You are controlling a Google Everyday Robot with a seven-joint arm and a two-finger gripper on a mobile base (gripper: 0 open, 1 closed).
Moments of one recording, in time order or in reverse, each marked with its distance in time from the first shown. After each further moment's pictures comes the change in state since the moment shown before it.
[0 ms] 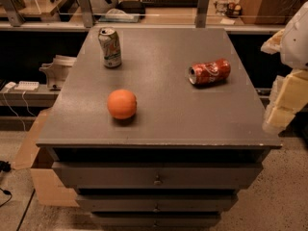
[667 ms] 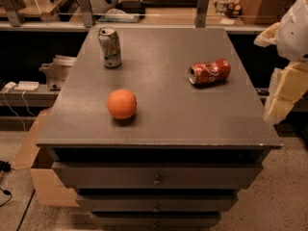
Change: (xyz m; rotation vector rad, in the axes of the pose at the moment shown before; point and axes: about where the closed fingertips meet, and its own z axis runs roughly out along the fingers) arm -0.005 -0.018 0.004 -0.004 -0.023 -0.081
